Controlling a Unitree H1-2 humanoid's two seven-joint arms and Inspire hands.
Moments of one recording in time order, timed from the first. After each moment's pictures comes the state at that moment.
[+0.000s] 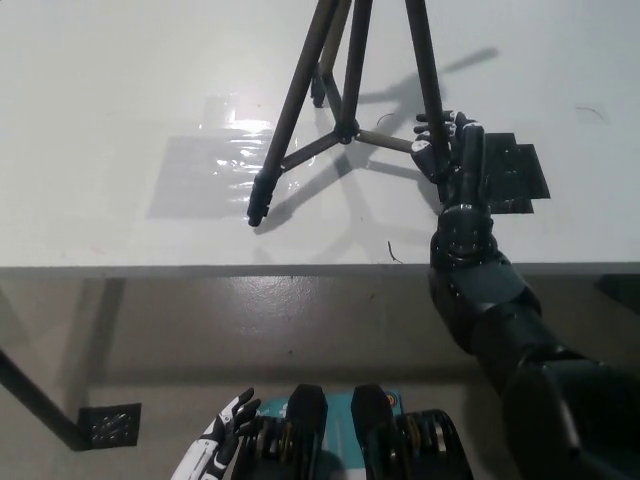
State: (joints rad) left_arm 0.15 0.16 -0.16 0.10 0.09 -0.35 -0.12; right_arm -1.06 0.06 -0.26 1.36 -0.23 -0.31 -0.46
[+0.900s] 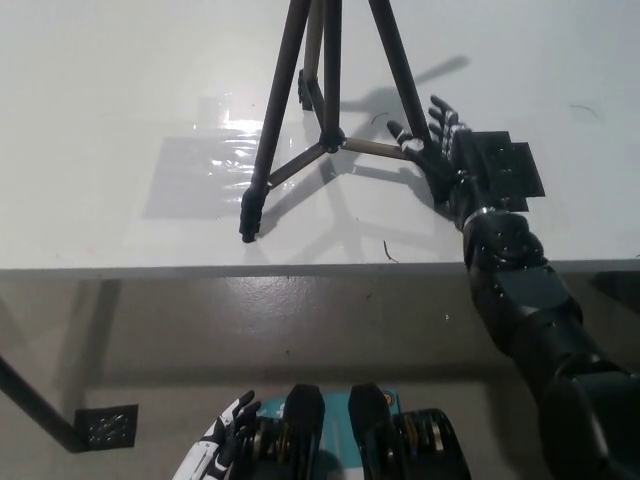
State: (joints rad) left_arm 0.16 0.16 -0.16 0.10 0.09 -0.35 -0.12; right_arm -0.99 -0.02 -0.20 1.19 -0.05 -0.33 0.01
